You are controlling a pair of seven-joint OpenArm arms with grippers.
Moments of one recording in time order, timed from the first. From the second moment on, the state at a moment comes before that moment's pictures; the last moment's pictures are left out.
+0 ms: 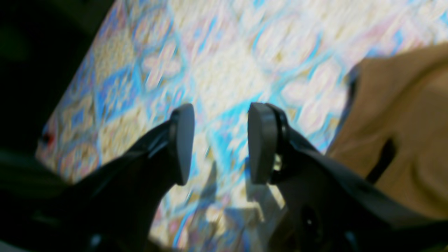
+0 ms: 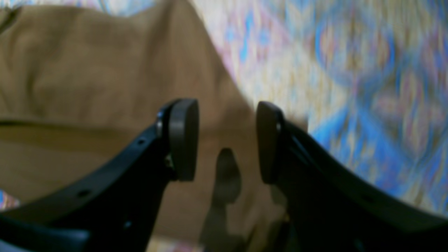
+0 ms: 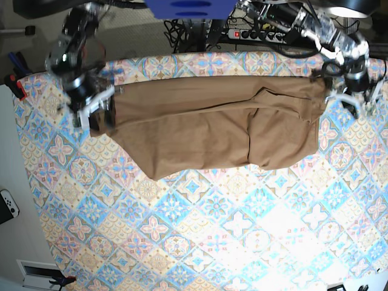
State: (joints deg) left arm 4.4 11.1 -59.7 112.9 14.6 -40.9 29.3; right arm -15.8 1.4 28.5 107.9 15.4 40.5 -40.2
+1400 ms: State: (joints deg) left arm 6.2 11.1 -47.0 111.3 18.2 -41.3 29.2; right arm 7.8 6.0 6.6 72.9 -3.7 40.6 -33.0
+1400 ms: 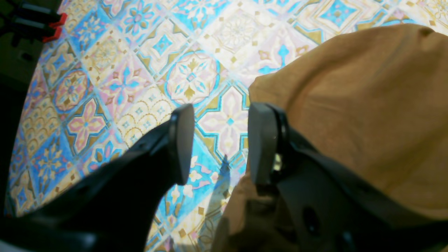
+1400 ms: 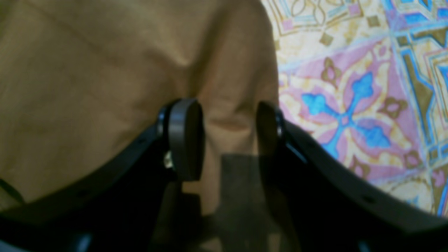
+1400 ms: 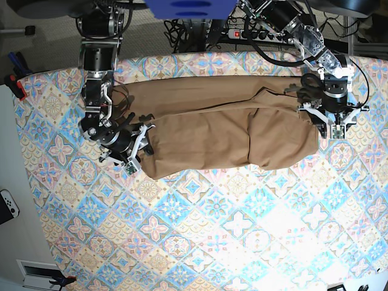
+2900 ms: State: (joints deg) left arm 6.3 11.1 -47.2 111.1 18.3 -41.3 29.0; right arm -12.6 -4.7 4.0 94.5 -42.9 39.7 -16.4
